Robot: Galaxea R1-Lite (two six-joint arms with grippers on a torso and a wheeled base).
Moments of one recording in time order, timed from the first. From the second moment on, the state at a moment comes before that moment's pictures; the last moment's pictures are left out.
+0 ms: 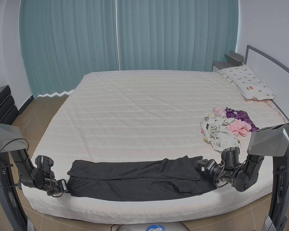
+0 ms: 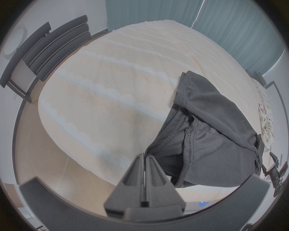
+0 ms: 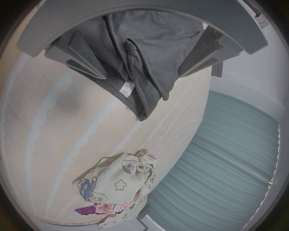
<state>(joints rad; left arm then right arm) 0.19 2.23 -0.49 -0.63 -0.04 -0.29 0.24 2.35 -0.56 -1.16 0.04 0.94</state>
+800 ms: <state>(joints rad) 0.21 2.08 -0.59 -0.57 -0.20 -0.30 0.24 2.34 -0.56 -1.17 0.03 0.94</state>
